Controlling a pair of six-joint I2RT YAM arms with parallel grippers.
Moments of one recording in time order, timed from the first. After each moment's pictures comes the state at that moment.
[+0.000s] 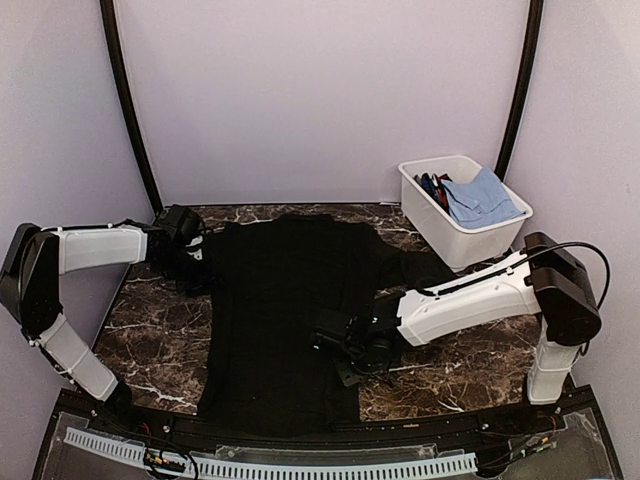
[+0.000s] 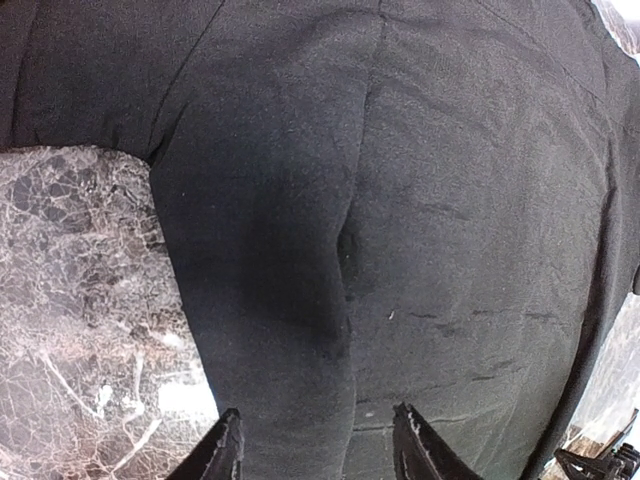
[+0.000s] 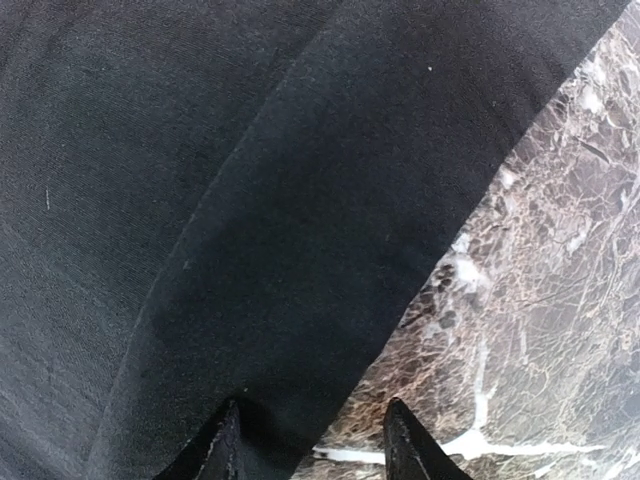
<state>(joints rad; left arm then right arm) -0.33 1.57 0.98 -0.52 0.18 -0.56 1.28 1.87 1.18 -0.69 0.27 0.81</state>
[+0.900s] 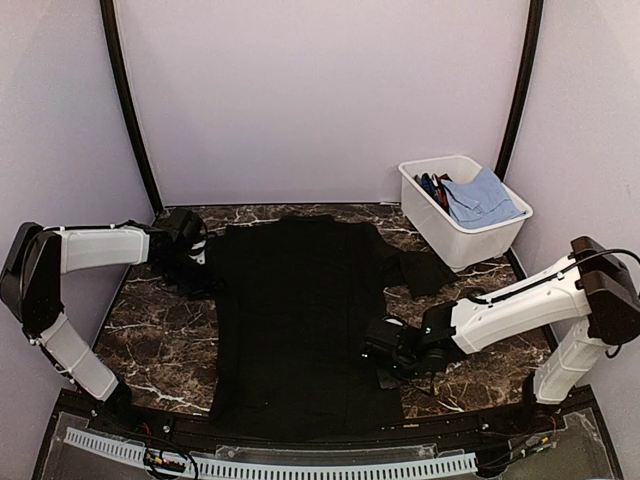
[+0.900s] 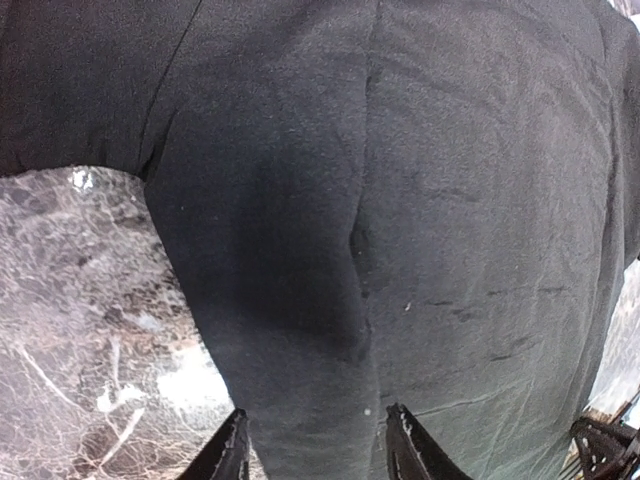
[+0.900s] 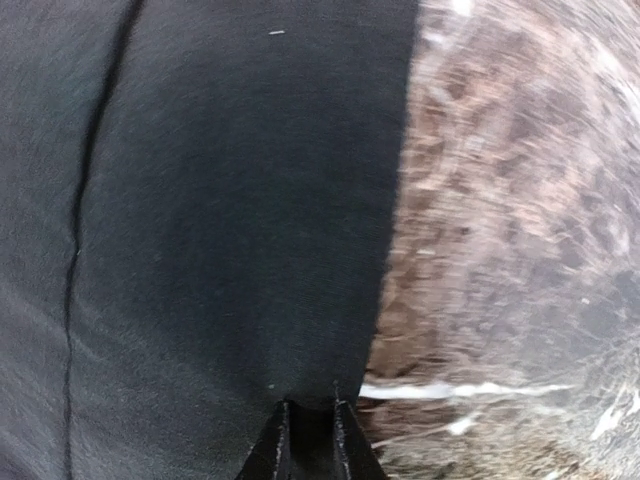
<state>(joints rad) -0.34 1.57 0.97 -0.54 0.22 -0.52 1.26 1.64 0.86 -0.62 0.30 1.01</state>
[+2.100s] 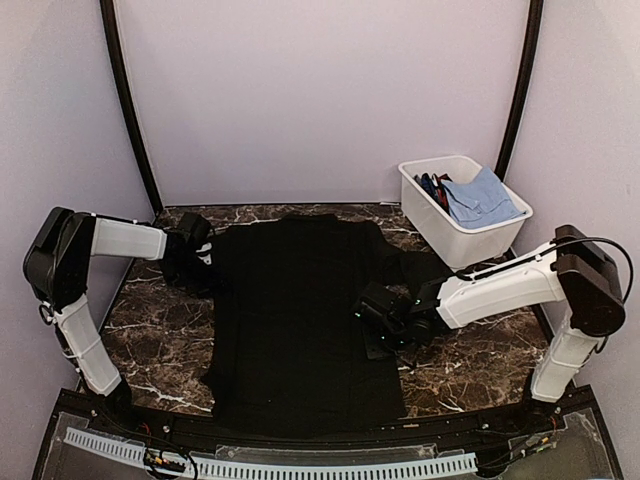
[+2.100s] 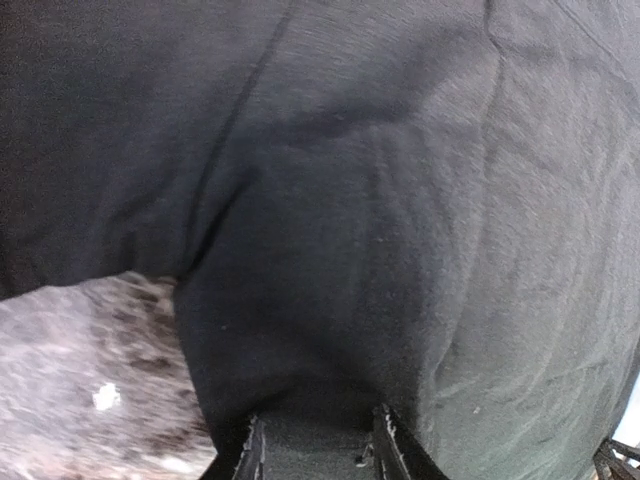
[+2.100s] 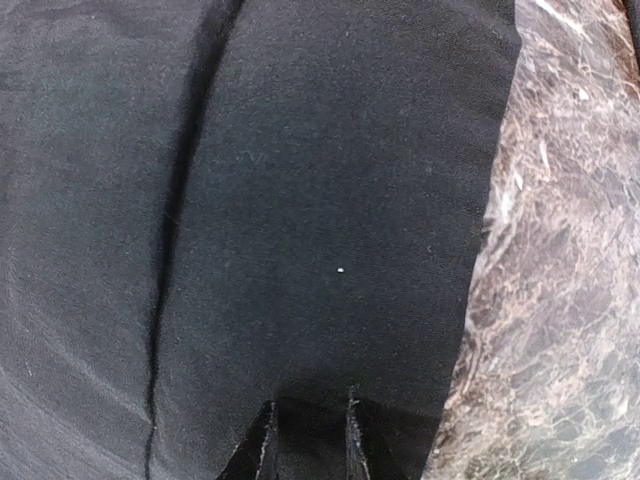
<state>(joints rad) -0.30 1.78 1.04 -0.43 0.17 -0.53 1.08 1.71 0.93 -0.45 0.25 0.85</state>
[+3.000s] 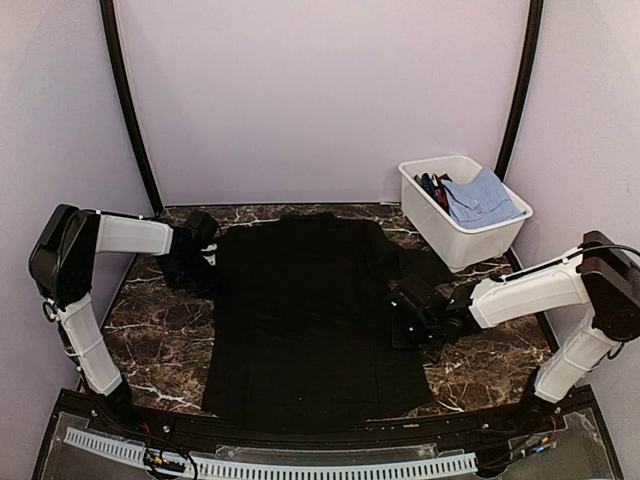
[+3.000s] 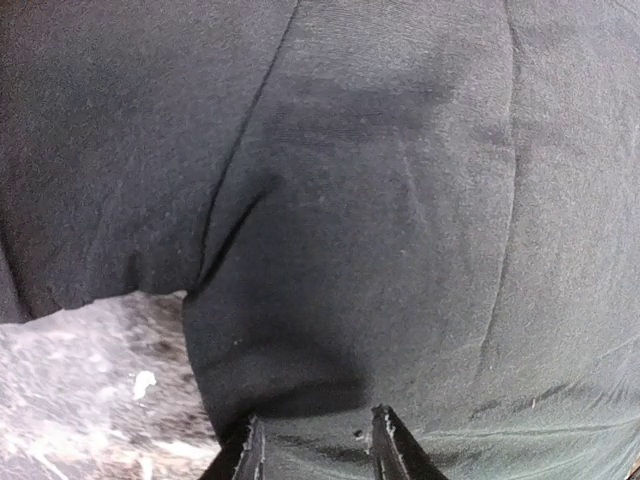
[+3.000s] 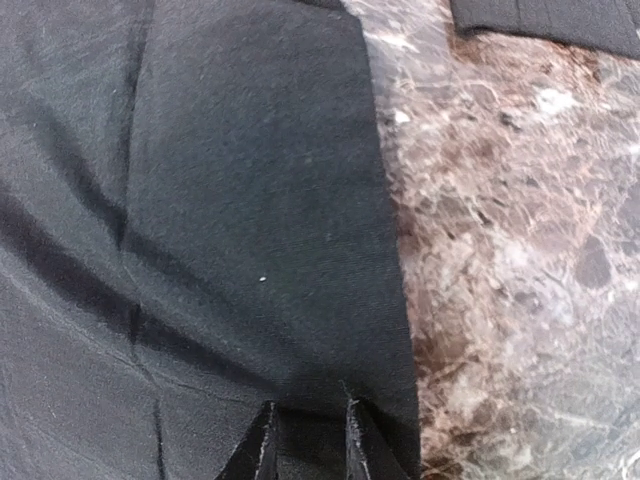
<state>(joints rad) -0.32 1.81 1.11 -0.55 0.12 -0.48 0.94 1.57 0.72 -0.29 0.26 0.84</state>
